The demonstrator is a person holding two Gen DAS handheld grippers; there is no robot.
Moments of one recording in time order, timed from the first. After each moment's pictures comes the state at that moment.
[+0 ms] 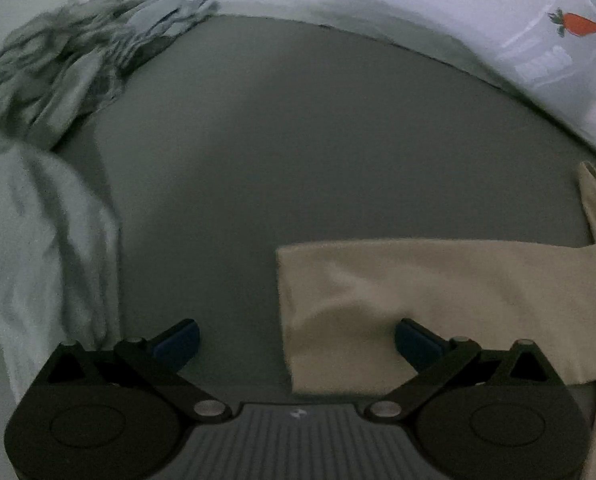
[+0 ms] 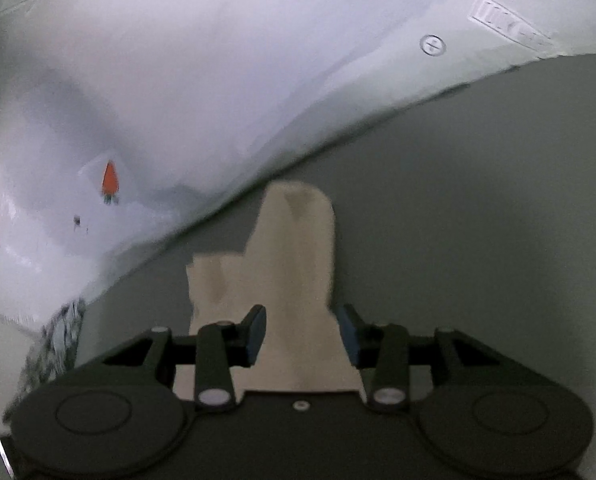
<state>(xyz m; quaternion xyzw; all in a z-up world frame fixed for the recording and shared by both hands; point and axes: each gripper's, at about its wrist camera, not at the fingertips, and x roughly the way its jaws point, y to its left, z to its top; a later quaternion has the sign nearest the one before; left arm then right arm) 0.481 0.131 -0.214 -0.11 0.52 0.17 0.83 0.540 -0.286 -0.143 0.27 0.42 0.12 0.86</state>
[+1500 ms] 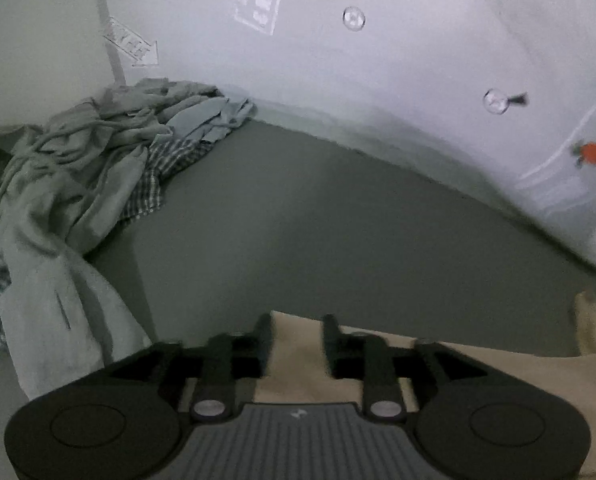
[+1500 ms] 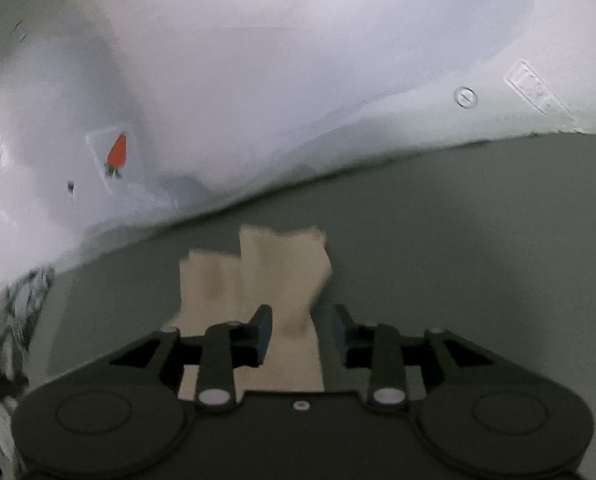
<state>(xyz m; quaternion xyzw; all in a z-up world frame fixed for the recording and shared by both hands) 0.495 0.147 -0.143 -0.14 0.39 0.23 0.88 0.496 -0.262 -0.136 0.15 0.41 0.10 0.89</state>
